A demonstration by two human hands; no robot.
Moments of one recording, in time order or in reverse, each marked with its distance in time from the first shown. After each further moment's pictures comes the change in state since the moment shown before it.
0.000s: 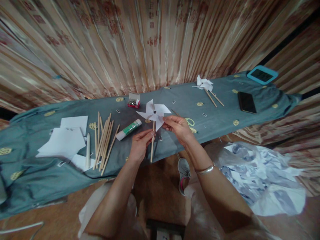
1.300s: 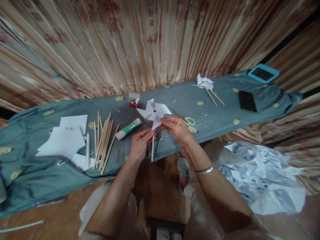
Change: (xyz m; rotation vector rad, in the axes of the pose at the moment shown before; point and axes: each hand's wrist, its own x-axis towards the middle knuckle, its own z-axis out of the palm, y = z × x) left_hand -0.001 -0.001 0.001 0.014 -0.033 0.015; right_hand -0.008 -0.001 0.004 0.025 -0.035 0.056
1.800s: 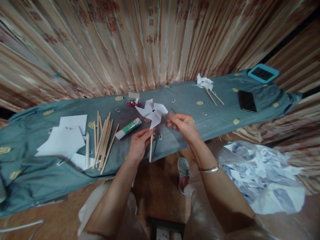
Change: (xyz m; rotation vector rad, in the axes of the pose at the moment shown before) left_hand 0.000 0.004 -0.003 -0.005 -0.015 -0.021; right_hand 0.002 -0.008 -0.019 -0.264 0.089 -0.223
